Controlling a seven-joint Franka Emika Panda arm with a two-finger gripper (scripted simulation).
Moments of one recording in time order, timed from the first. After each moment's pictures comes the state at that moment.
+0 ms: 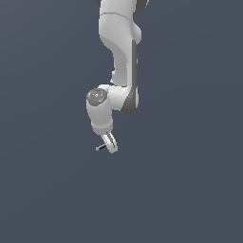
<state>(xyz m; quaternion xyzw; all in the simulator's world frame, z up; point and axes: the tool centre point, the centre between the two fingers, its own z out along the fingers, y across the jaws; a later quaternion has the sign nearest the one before) -0.013 -0.080 0.058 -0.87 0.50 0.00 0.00</state>
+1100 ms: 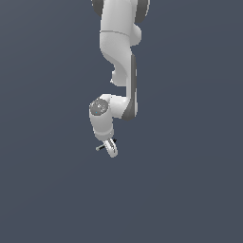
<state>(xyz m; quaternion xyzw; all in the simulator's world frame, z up) -0.014 -0.080 0.010 -0.86 0.50 0.00 0.00</state>
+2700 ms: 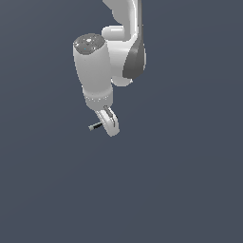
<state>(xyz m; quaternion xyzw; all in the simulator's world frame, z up) -0.001 -0.071 0.217 -0.86 0.50 0.00 0.00</state>
